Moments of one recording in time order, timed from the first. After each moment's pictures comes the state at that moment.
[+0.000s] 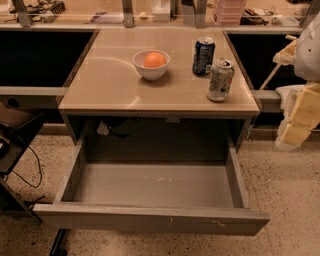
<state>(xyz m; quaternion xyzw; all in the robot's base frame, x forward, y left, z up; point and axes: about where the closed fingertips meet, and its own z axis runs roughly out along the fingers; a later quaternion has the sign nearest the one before) 0.438 -0.217 0.976 -0.60 0.78 -0.03 0.16</state>
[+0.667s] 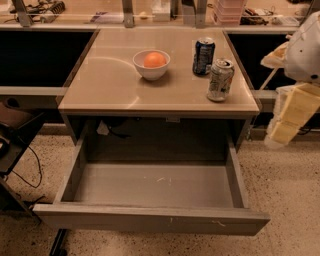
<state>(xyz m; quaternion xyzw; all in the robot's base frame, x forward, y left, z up) 0.446 -0.202 0.969 -0.61 0.77 0.01 0.18</state>
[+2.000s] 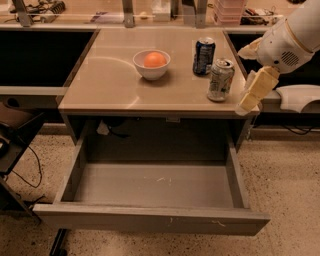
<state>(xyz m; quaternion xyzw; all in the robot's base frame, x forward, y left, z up) 0.563 -0.195 0.932 -0.59 0.75 0.09 0.27</state>
